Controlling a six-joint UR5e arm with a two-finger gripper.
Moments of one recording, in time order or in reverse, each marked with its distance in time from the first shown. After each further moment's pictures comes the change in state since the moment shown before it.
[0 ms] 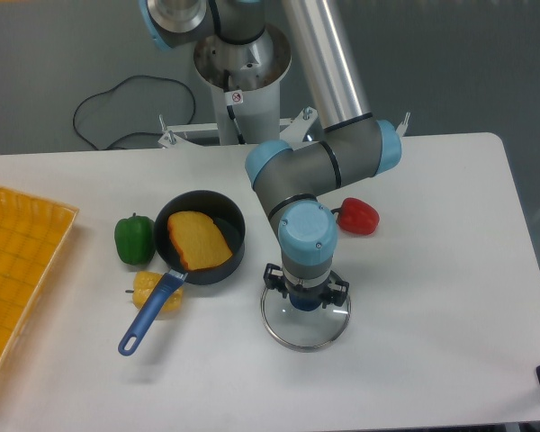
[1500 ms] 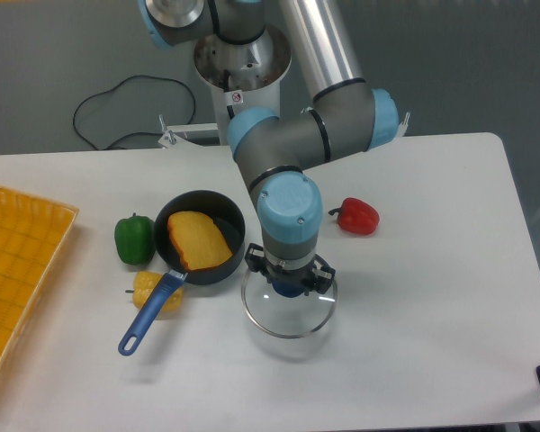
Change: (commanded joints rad) arm -0.057 0.120 0.092 -0.245 -0.034 0.092
